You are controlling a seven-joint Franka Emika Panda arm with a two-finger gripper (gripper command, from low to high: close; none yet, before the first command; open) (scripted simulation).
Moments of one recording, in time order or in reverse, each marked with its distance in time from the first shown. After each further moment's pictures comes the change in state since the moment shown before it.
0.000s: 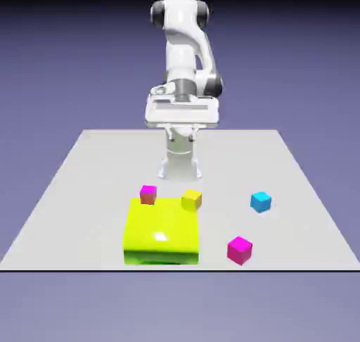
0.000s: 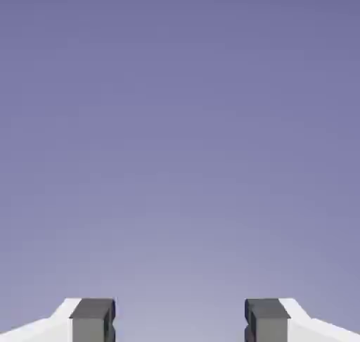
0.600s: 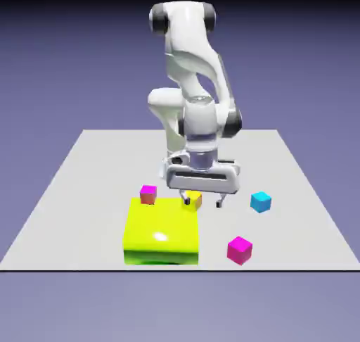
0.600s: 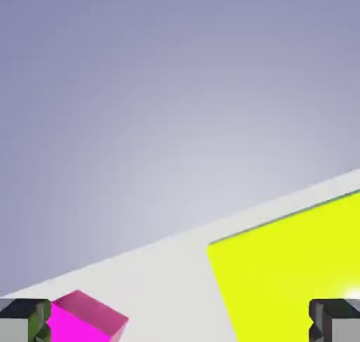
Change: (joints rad) arm -0.250 0.652 0.368 0.421 0.038 -0.436 0.535
